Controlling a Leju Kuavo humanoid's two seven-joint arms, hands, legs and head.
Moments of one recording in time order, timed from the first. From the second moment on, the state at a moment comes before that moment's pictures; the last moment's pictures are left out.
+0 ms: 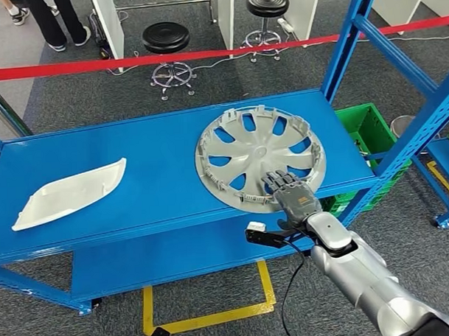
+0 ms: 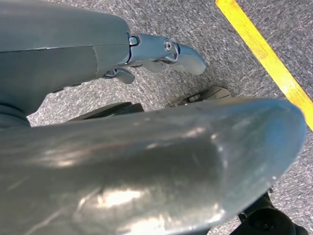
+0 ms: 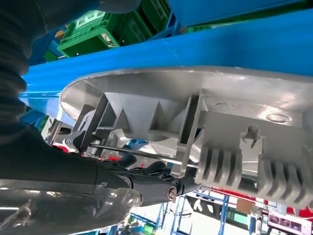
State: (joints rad) left arm -0.06 -0.29 1.05 -0.20 -1.30 -0.07 -0.22; right arm -0.61 -0.09 0.73 -0.65 1.01 -0.29 -0.06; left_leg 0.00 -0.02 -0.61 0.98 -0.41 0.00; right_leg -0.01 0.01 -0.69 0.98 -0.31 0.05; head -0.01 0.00
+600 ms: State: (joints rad) left arm -0.06 -0.29 1.05 -0.20 -1.31 -0.07 -0.21; right arm -0.63 -0.08 0.73 -0.60 1.08 -0.33 -0.03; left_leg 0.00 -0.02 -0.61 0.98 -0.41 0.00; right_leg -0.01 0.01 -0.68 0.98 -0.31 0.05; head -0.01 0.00
